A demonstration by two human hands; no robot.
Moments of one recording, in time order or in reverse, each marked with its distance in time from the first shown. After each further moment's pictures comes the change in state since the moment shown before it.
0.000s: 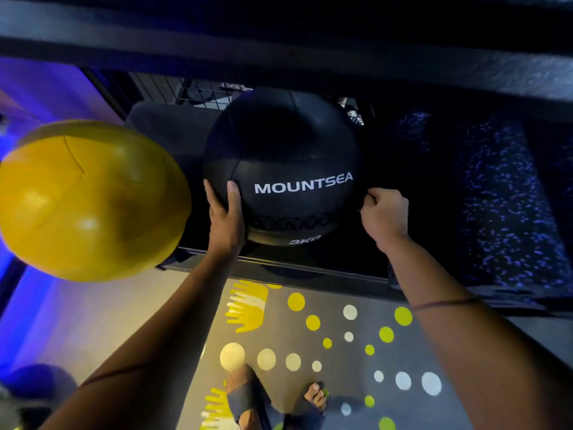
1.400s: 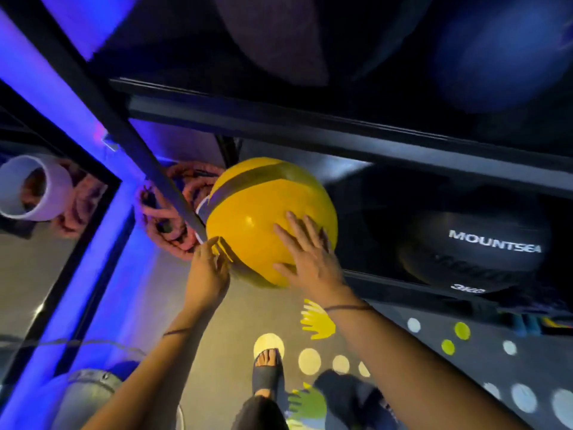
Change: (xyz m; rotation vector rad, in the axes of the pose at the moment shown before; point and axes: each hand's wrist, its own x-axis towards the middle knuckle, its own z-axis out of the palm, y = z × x) left_hand 0.075 -0.028 -0.417 0.603 0.055 0.287; right_hand -0.208 -0.325 0.248 -0.495 -0.344 -0.720
